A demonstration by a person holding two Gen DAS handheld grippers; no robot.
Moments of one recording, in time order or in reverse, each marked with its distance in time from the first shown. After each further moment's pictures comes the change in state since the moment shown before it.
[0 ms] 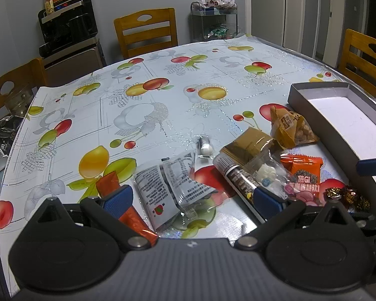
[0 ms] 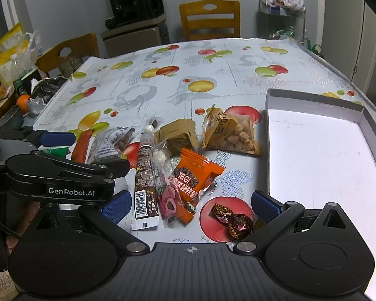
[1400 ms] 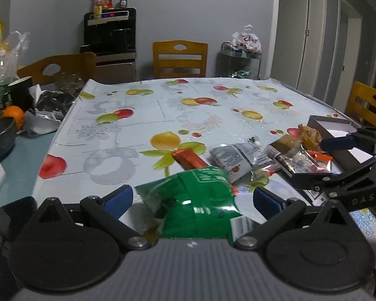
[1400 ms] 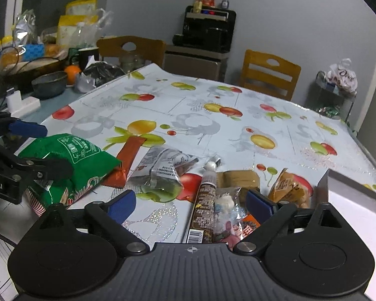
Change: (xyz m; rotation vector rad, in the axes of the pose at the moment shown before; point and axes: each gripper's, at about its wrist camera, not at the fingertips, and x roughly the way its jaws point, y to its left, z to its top) left arm -0.081 0.092 -0.097 -0.164 -0.192 0.006; right arm 0.014 0.075 -0.006 -0.363 -0.185 0.066
